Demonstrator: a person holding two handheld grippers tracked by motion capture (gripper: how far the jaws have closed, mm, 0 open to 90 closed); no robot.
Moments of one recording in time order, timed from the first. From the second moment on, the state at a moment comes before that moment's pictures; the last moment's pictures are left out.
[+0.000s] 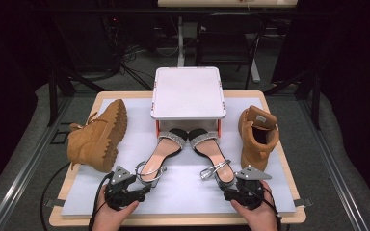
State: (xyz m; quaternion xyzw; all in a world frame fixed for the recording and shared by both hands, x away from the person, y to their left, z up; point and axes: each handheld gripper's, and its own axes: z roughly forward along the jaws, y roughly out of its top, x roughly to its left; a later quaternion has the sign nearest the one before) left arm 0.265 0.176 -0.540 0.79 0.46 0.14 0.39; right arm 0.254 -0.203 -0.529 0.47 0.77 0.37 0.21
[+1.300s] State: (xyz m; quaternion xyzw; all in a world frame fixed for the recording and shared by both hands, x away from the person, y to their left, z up) left arm 0.284 0.155 -0.555 0.80 0.44 0.17 0.37; right arm 0.269 -0.196 -0.552 0.49 0.77 0.36 0.20
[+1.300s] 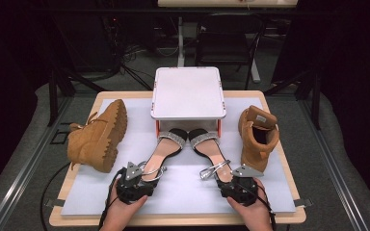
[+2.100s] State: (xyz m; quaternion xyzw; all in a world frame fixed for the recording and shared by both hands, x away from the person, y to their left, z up) left arm 0.284 0.133 -0.553 0.79 0.46 0.16 0.37; right arm 0.269 -0.176 -0.551 0.49 0.77 0.36 0.19
